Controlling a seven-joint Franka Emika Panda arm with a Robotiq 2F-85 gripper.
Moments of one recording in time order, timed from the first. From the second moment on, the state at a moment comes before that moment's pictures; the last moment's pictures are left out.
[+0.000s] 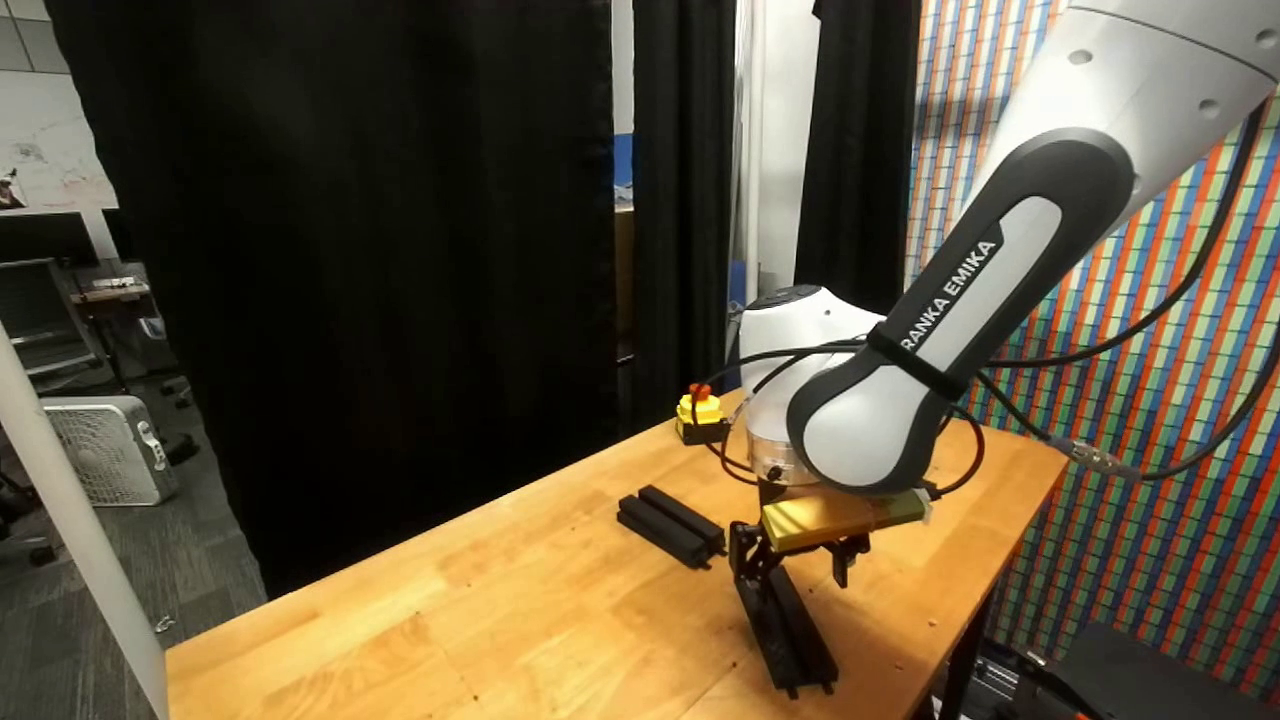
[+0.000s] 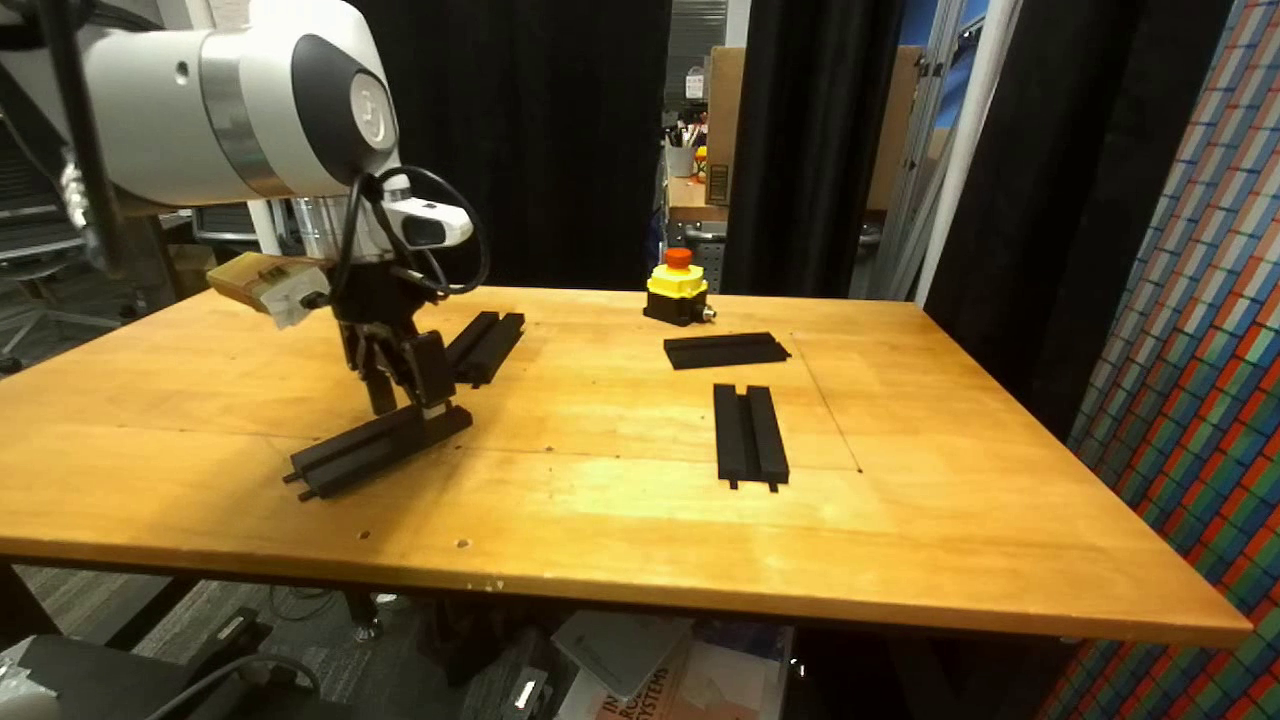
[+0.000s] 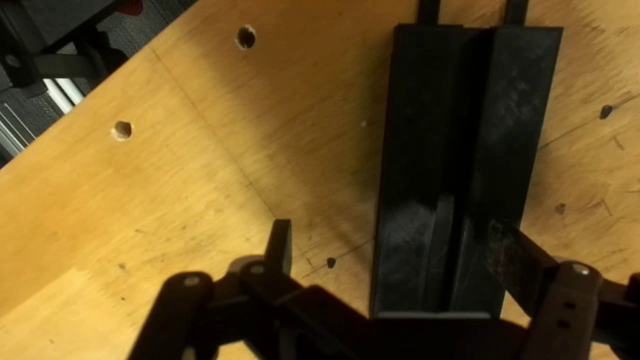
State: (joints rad) arm 0.15 0.00 0.10 -2.65 -0.15 2.57 0.82
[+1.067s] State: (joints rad) arm 0.15 0.02 0.14 -2.65 0.09 2.60 0.64
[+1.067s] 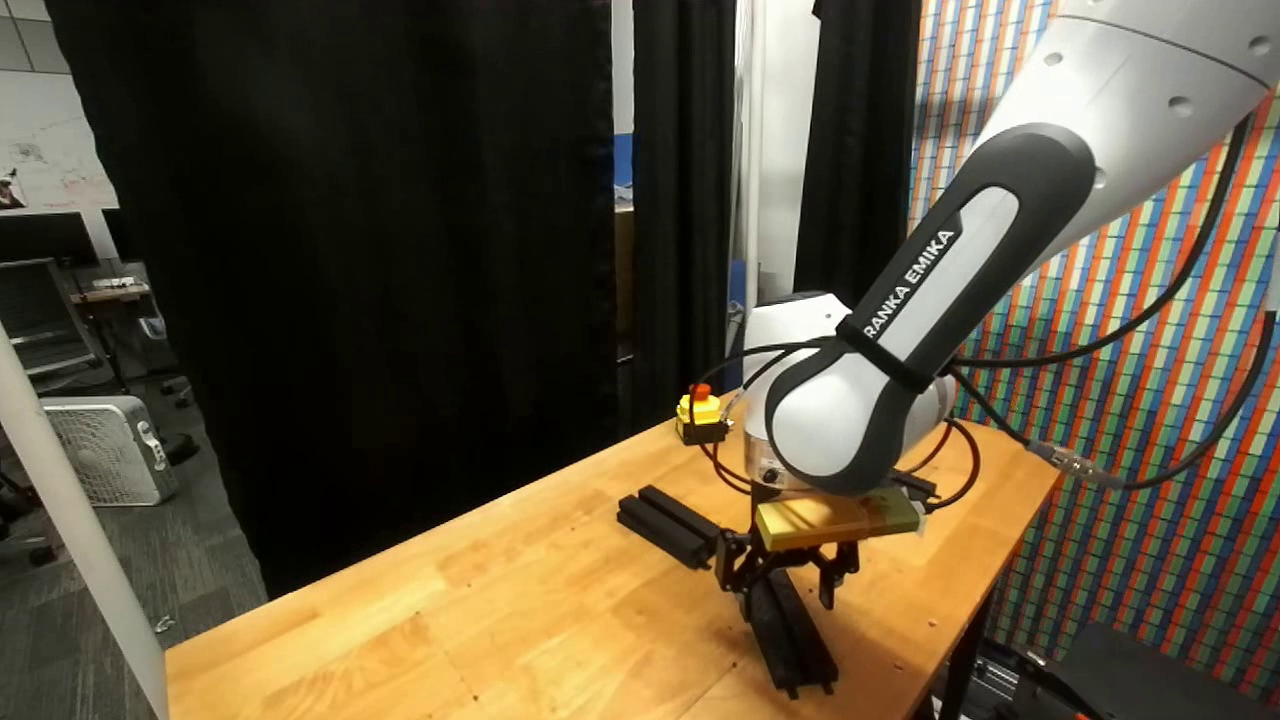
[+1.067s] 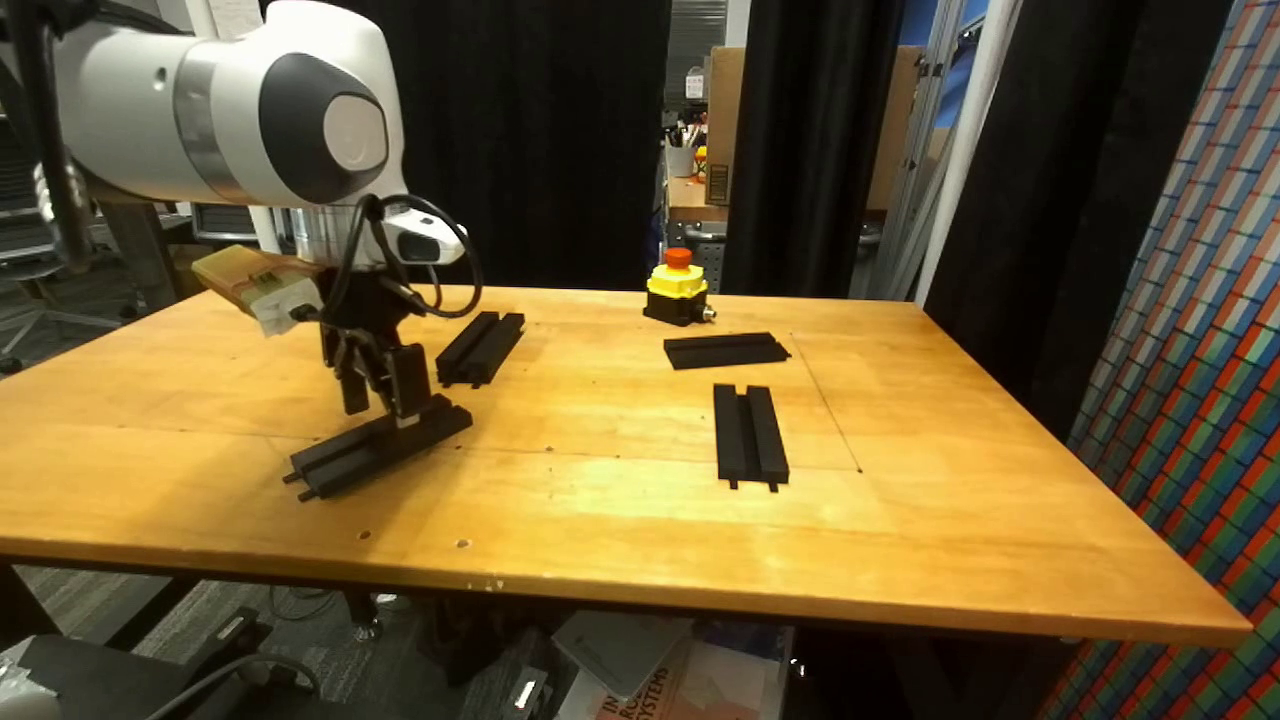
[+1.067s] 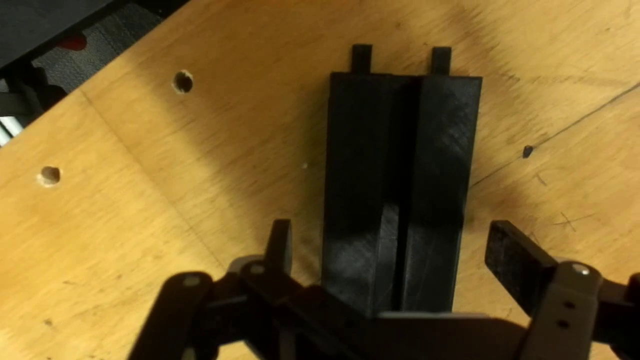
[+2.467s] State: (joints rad) arm 0.15 0.07 0.14 -2.65 0.16 2.69 0.52
